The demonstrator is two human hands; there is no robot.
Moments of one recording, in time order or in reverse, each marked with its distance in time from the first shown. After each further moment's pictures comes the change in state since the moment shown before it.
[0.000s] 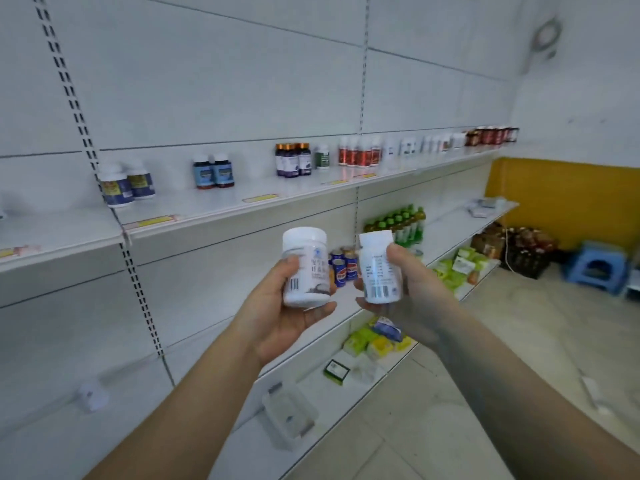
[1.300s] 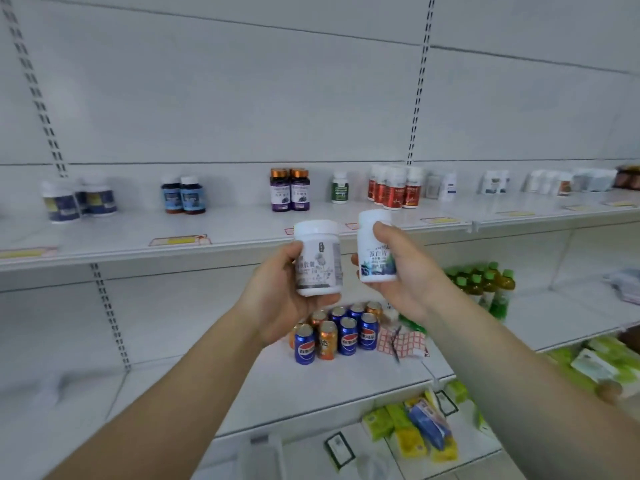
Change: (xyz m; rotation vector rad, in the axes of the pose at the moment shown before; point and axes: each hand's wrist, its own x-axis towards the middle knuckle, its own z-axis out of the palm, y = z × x) left_hand 0.310 -0.033 0.153 0.101 0.308 0.252; right_hand 0.320 -0.147 -0.170 -0.051 -0.389 0.035
